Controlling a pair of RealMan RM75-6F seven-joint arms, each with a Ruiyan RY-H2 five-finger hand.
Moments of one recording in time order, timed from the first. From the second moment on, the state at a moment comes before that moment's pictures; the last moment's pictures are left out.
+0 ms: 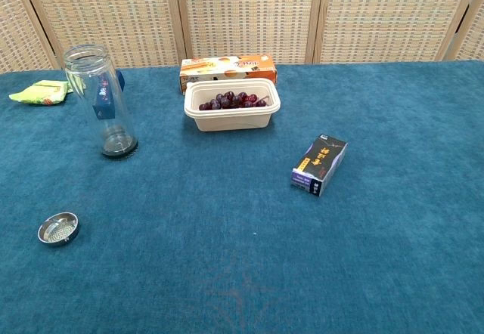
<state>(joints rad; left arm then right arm) 0.03 -1.05 -0.01 -1.77 1.60 1.64 0.16 -0.04 -1.01 0.11 -1.79 -1.56 1.69 0.02</state>
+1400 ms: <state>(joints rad) -0.34 -1.44 -0.07 -1.60 1.26 1.07 0.45 -0.03 -0.99 0.12 -1.77 -1.49 1.63 0.11</state>
